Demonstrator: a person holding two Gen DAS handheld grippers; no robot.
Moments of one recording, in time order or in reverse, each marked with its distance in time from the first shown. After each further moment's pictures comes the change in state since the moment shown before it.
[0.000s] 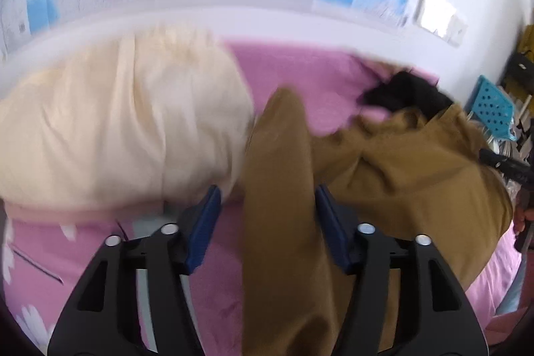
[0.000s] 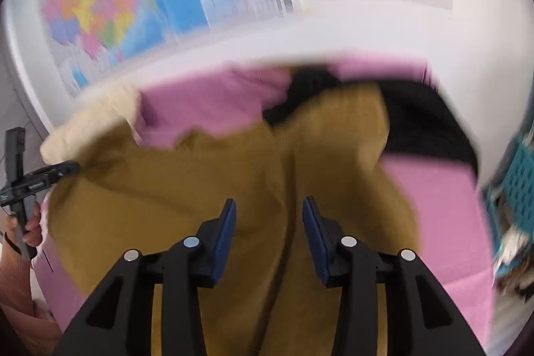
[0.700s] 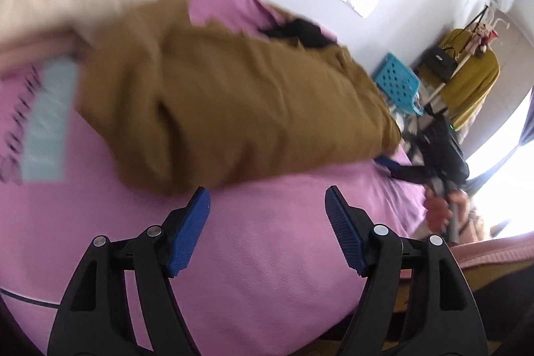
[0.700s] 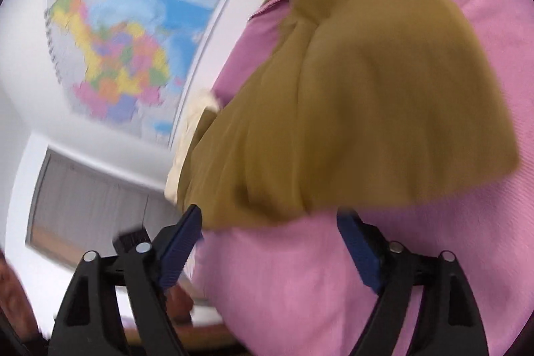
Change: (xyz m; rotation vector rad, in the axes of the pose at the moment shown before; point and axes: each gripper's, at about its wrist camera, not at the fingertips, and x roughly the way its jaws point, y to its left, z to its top) left arm -0.052 -0.053 -0.122 -0.062 0.095 -0.474; right arm -0.022 -0.021 -0.117 0.574 0.059 0.572
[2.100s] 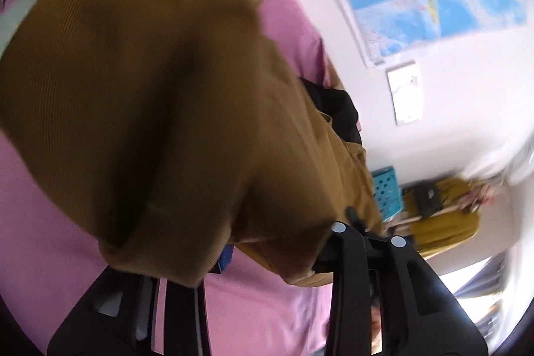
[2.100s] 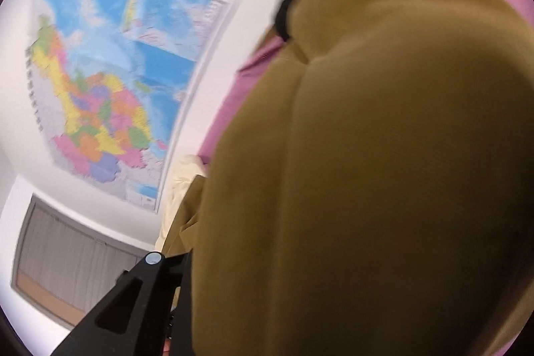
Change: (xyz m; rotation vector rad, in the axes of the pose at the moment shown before) left arm 0.028 0.035 0.035 -0.535 -0.174 -0.075; right arm 0.055 0.017 0.029 0.033 -0.235 -0.059
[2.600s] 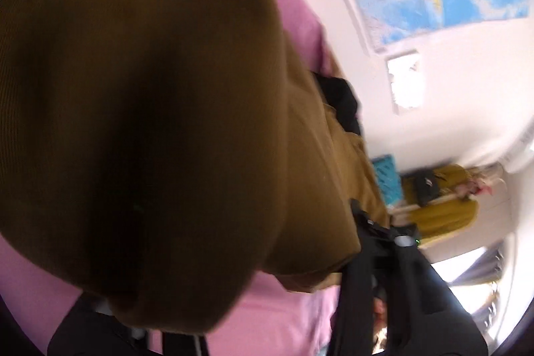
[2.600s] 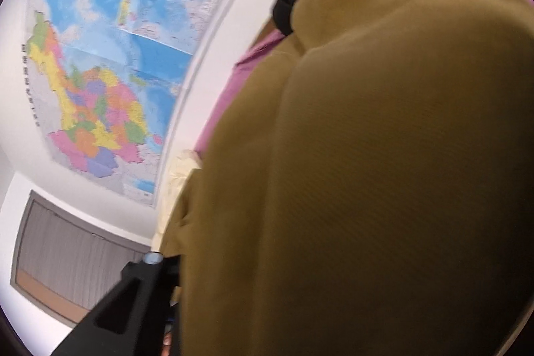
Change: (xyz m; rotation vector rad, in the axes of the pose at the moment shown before) left arm 0.019 0.014 0.012 -0.016 0.078 -0.074; right arm 0.007 0.001 0.005 -0.004 0.033 0.021
